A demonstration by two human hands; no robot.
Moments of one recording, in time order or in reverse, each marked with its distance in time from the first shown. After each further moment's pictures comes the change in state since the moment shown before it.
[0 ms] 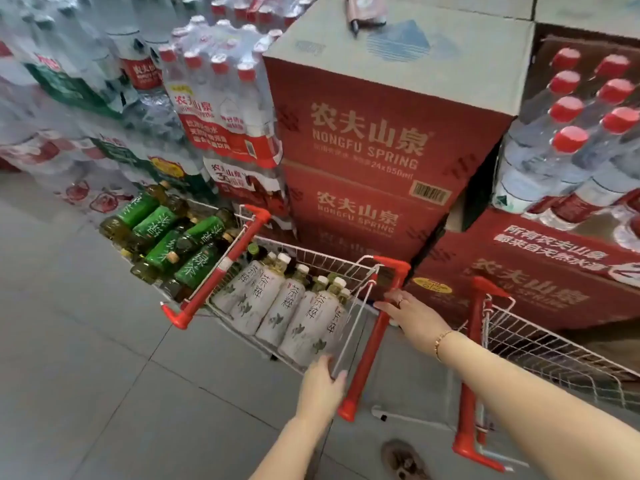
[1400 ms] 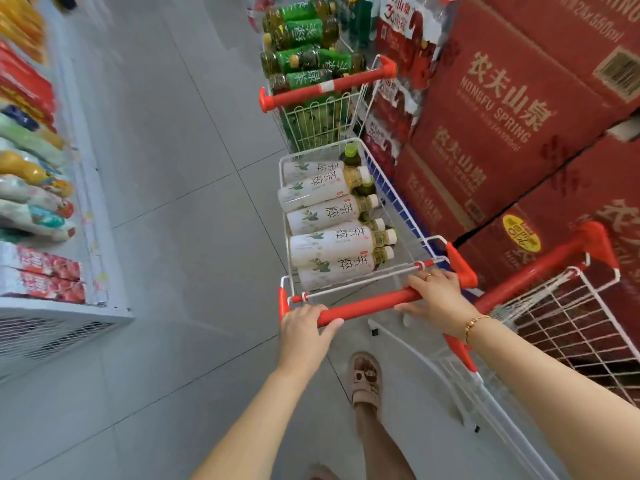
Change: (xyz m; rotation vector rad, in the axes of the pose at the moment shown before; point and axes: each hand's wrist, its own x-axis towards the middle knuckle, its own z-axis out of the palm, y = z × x) left_hand -0.174 -0.092 0.203 -0.030 0.663 -0.199; right_hand -0.089 0.006 0.162 -0.150 -0.028 -0.487
